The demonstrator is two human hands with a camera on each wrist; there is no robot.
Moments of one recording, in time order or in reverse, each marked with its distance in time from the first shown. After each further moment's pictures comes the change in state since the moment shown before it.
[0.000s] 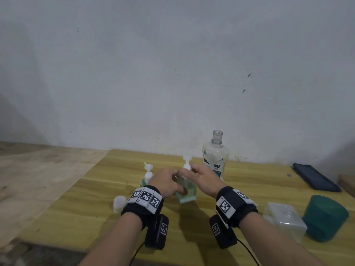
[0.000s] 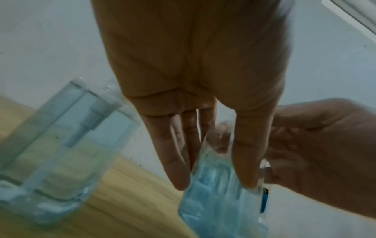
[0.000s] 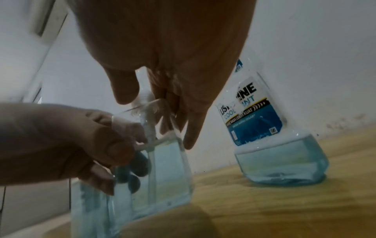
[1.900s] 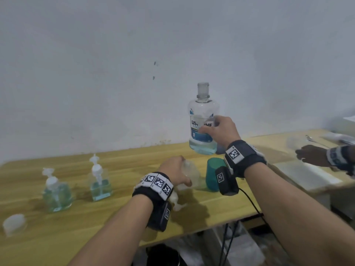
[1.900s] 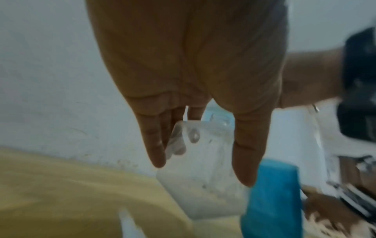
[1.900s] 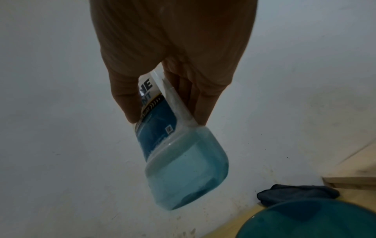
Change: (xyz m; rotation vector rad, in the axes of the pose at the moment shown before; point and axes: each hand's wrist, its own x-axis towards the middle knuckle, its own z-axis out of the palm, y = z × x) left_hand 0.015 0.151 0.190 0.431 -0.286 0.281; right_hand -0.137 0.017 -0.236 -0.213 0.794 0.345
